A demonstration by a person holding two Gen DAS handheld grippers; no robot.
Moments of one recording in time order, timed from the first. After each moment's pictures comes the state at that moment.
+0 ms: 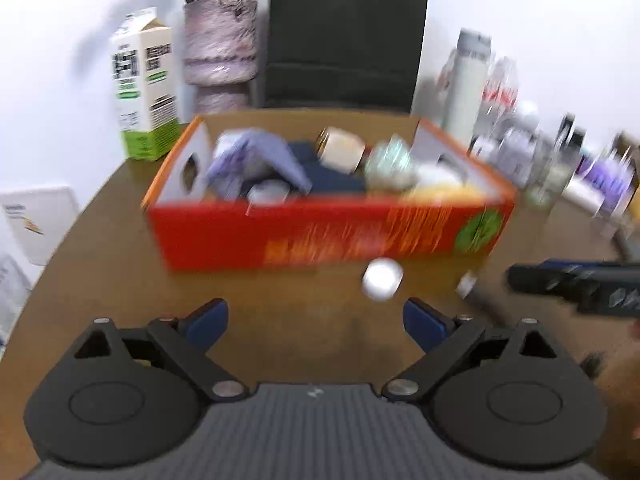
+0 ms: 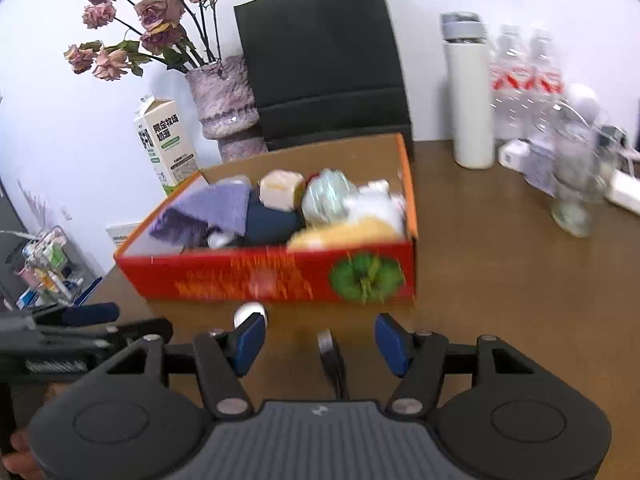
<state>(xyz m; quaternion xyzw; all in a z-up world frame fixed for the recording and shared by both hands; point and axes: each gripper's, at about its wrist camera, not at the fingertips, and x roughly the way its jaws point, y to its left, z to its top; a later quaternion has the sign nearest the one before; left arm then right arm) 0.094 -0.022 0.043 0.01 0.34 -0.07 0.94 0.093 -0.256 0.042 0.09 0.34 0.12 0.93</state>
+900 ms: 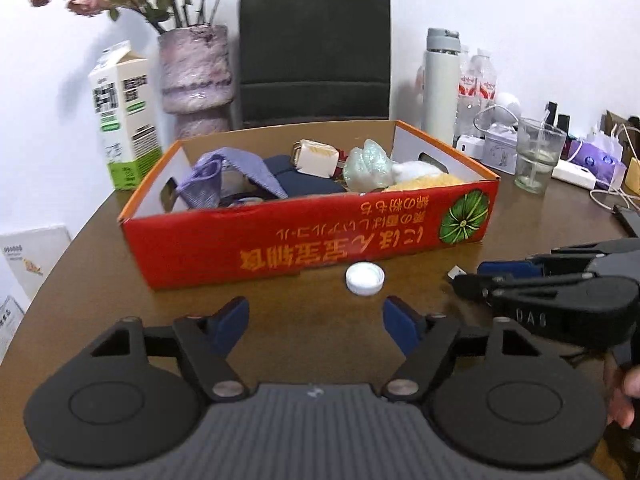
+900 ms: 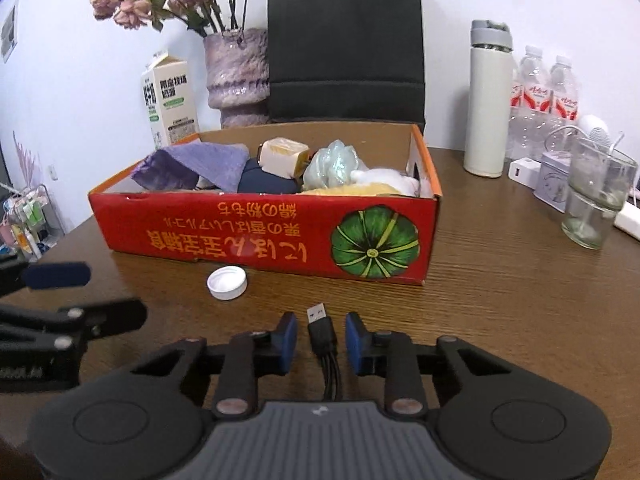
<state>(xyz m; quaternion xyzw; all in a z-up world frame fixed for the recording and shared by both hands) 0.097 -0.041 0.032 0.05 0.30 -0.10 0.95 0.106 -0.227 -0.003 0.00 0.32 0.12 0.94</state>
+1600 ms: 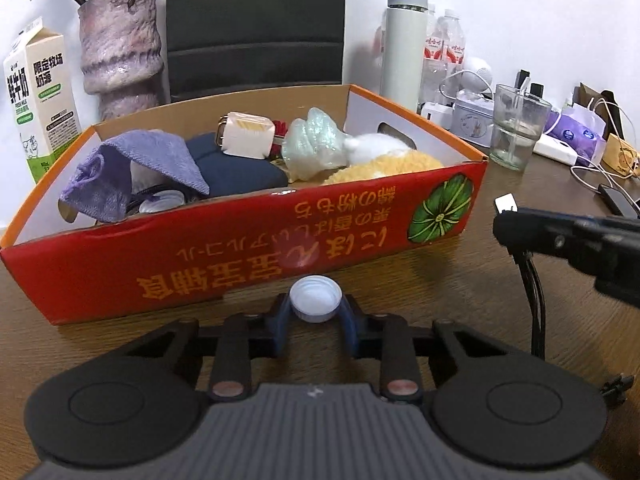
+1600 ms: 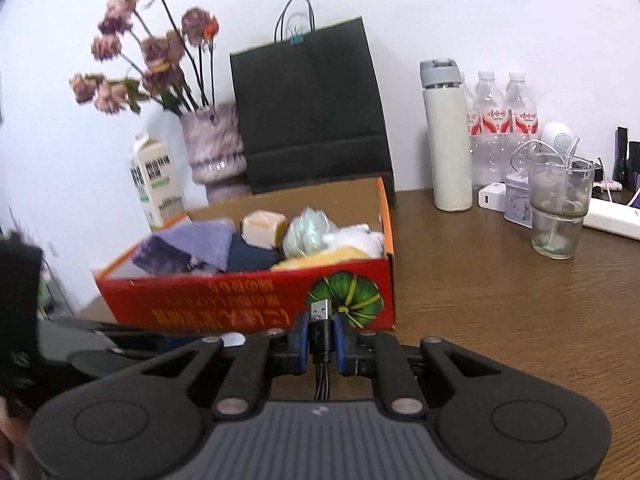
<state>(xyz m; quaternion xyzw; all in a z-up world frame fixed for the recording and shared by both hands) 0.154 -0.078 0.009 0.06 0.34 -0.17 0.92 0.085 -0.260 0.022 0.09 0.24 0.11 0.96</state>
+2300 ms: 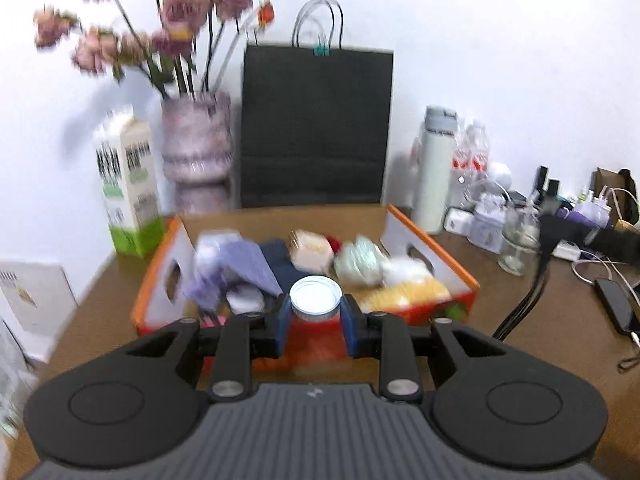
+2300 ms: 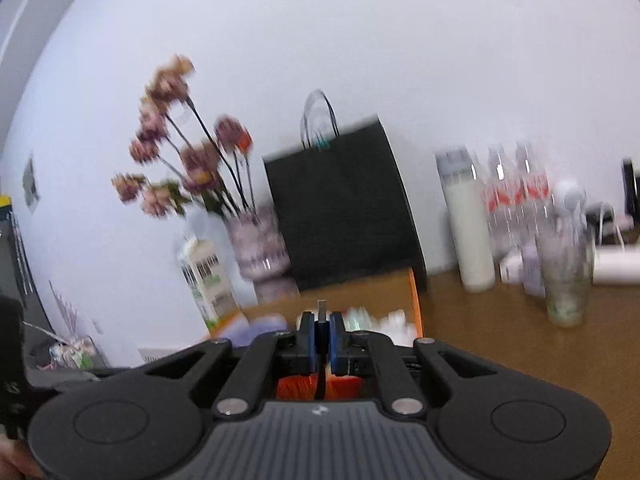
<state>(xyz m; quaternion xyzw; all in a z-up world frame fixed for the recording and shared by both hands) 0.107 -0.036 0.112 0.02 0.23 -0.10 0.97 0.046 -0.273 0.095 0.14 0.12 0.14 0.97</state>
